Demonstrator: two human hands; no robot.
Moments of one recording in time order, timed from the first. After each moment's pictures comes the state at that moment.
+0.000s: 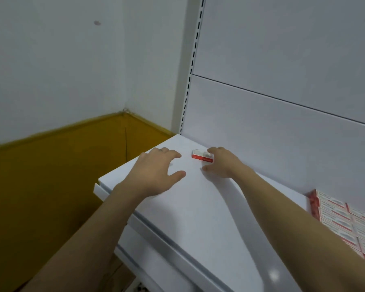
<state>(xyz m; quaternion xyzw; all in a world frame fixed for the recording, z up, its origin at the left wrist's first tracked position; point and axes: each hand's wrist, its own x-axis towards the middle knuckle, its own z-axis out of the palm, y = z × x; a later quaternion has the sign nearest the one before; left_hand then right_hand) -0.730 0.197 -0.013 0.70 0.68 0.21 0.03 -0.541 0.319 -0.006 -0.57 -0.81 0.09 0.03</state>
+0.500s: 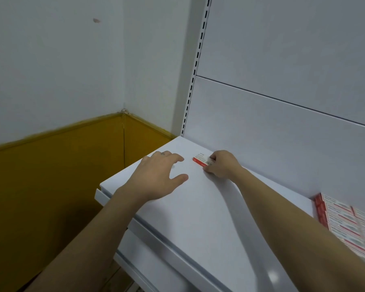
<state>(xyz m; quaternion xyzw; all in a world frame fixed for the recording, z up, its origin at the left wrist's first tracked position) -0.741 0.202 -0.015 0.71 0.67 0.22 0.07 -0.559 0.336 -0.018 -0.62 -0.77 0.10 0.06</state>
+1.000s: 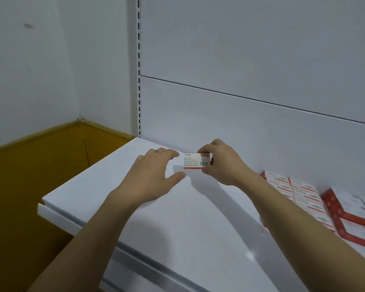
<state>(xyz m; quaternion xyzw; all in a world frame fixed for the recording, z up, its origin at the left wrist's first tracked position) -0.648 0.206 0.003 0.76 0.59 0.28 0.05 -0.447 0.258 0.029 -0.55 -0.81 0.06 0.17</state>
